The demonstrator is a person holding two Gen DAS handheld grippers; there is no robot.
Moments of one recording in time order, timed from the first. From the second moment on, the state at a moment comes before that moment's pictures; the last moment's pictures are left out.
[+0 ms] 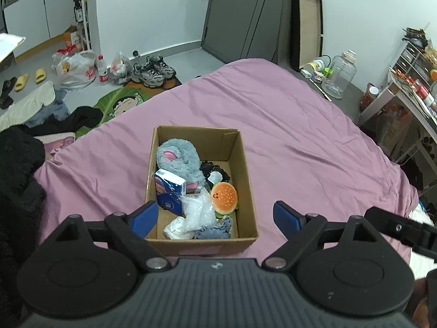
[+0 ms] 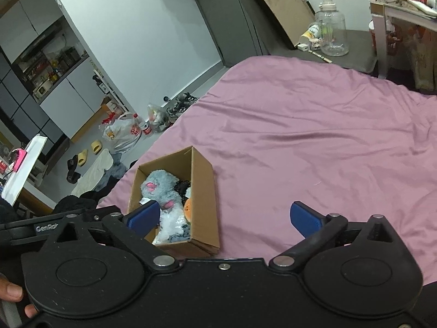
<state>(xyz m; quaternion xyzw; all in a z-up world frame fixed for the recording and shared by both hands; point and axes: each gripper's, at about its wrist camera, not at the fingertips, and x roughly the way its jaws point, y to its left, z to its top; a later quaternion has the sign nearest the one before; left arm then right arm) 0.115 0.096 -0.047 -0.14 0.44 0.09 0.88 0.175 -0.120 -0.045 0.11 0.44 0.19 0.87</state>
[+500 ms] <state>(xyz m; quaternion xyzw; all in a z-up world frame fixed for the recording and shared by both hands) 0.074 0.067 -0.027 -0.10 0.42 0.08 0.90 0.139 -0.152 -0.020 0.08 0.41 0.17 0.89</state>
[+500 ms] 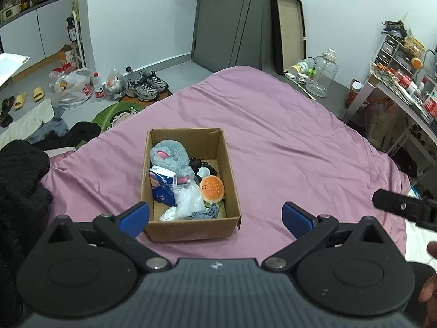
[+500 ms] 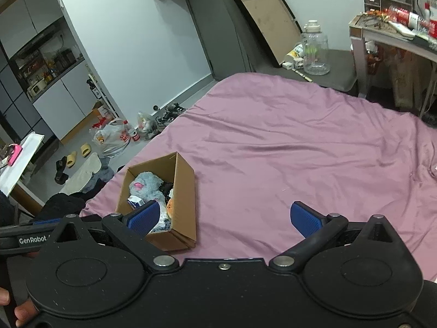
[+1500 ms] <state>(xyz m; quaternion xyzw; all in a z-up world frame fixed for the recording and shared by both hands) 0.000 0.043 0.018 -0.07 0.37 0.06 0.93 0.058 -0.169 0.022 0.06 0.36 0.17 0.91</state>
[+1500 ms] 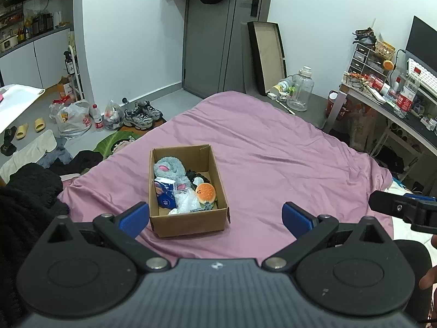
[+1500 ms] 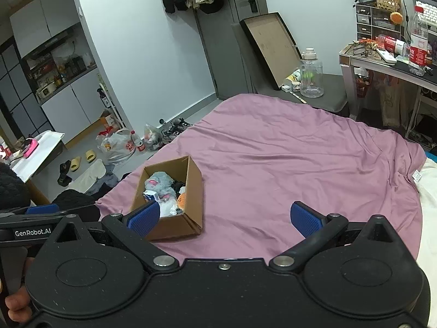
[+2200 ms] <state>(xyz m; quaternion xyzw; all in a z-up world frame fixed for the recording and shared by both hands) -0.021 0.027 0.026 -0.06 0.35 0.05 0.93 0.035 -0.185 0.032 0.06 0.35 0.17 0.92</state>
